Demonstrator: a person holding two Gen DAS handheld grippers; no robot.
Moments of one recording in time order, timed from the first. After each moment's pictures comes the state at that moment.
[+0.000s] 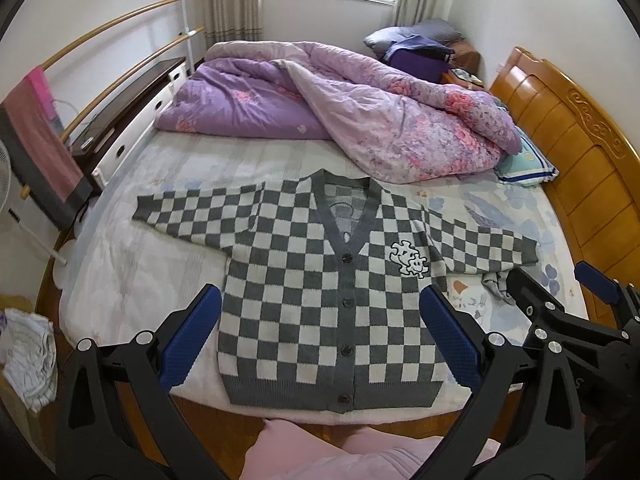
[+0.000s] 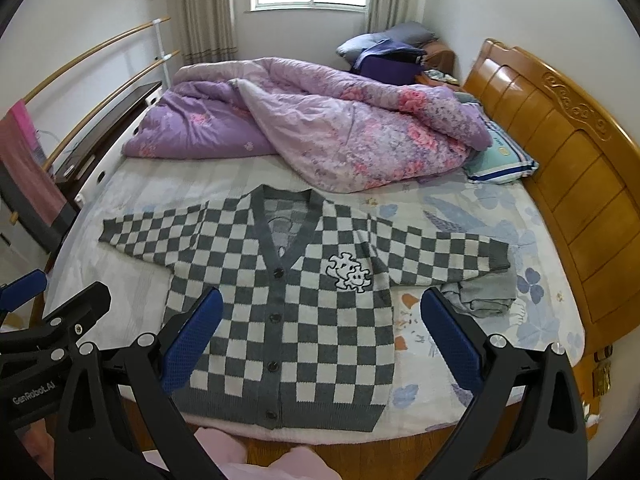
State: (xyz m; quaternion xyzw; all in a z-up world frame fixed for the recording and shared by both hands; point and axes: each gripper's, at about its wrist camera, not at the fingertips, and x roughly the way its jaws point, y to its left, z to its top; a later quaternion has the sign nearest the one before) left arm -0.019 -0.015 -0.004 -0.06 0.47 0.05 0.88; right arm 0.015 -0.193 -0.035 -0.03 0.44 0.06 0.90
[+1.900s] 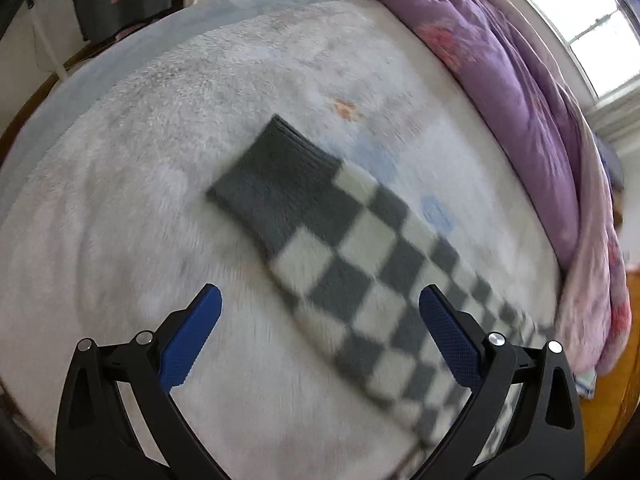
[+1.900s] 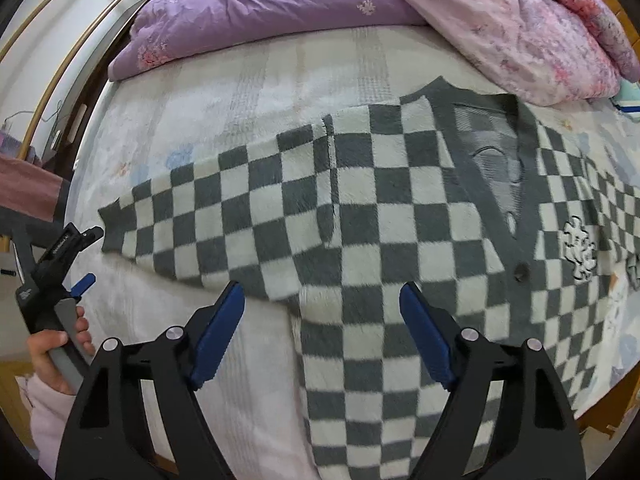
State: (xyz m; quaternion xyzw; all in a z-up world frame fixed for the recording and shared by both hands) left arm 0.223 0.588 -0.396 -0.36 0.50 0.23 0.75; right arm 0.278 0.176 -0.311 0.03 0.63 0.09 0.77
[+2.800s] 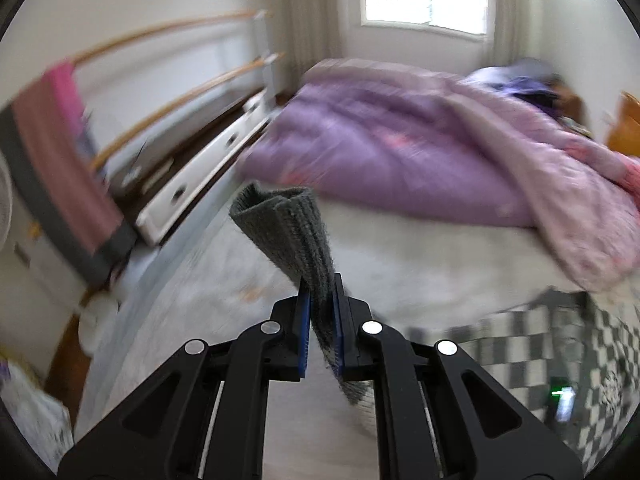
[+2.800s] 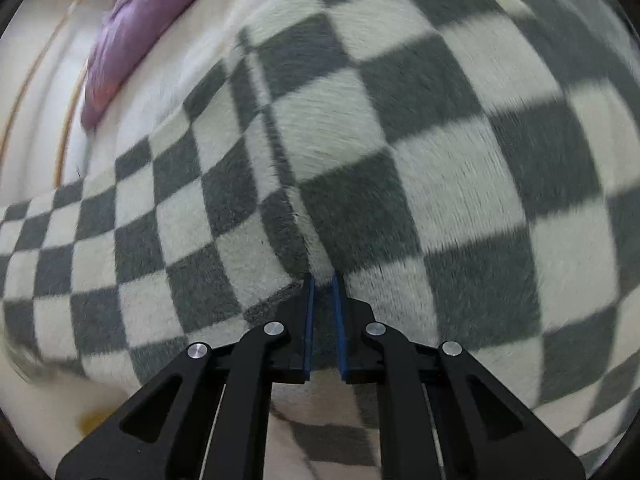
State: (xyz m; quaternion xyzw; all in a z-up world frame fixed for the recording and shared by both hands) left arm 0.281 0.391 -0.190 -0.01 0.36 0.16 0.92; right arm 0.314 0.124 -0.499 0.28 0.66 0.12 0.68
